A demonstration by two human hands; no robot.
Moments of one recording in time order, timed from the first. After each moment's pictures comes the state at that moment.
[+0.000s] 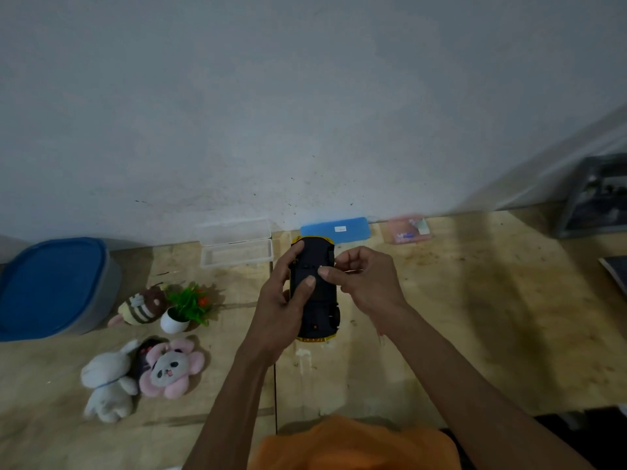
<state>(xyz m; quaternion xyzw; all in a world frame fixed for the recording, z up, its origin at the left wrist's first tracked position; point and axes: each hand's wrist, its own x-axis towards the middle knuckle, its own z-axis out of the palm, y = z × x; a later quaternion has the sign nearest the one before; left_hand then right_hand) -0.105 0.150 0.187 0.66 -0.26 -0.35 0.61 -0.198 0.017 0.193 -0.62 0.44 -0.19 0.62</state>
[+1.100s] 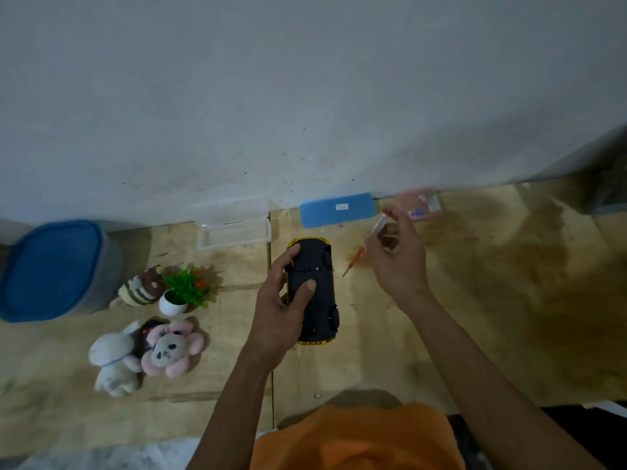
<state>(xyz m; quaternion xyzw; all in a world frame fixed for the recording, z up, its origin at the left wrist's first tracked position) -0.126 0.137 0.165 0.70 -0.19 -0.36 0.59 -0.220 -0.041 0.154 -0.64 0.44 -0.28 0.56</state>
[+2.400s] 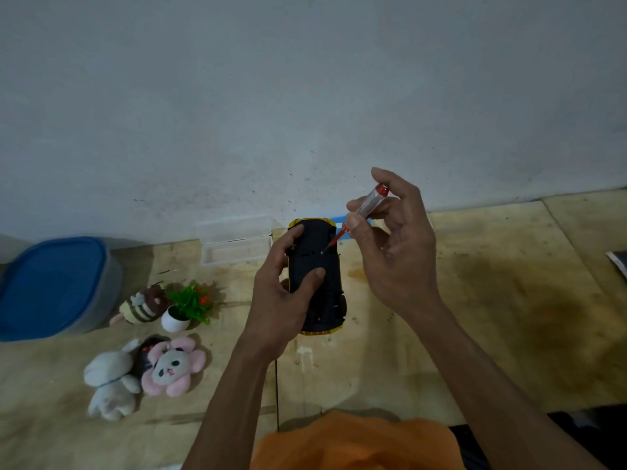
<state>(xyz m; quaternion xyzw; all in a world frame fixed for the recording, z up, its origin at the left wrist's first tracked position) -0.109 0.137 0.214 0.66 -0.25 -0.31 0.64 -0.209 0.010 0.258 -0.71 0.23 -0.43 0.51</state>
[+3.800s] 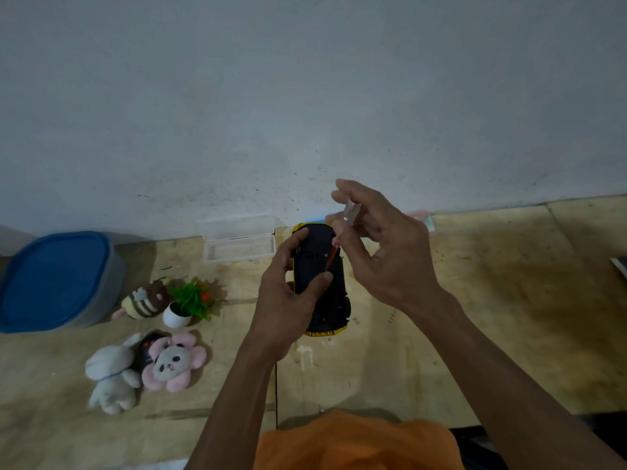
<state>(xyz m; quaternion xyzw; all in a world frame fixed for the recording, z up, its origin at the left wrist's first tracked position) -0.115 0.138 0.216 0.66 -0.23 -0.33 0.63 -0.203 0.003 0.257 -0.82 0.14 -0.42 0.37</state>
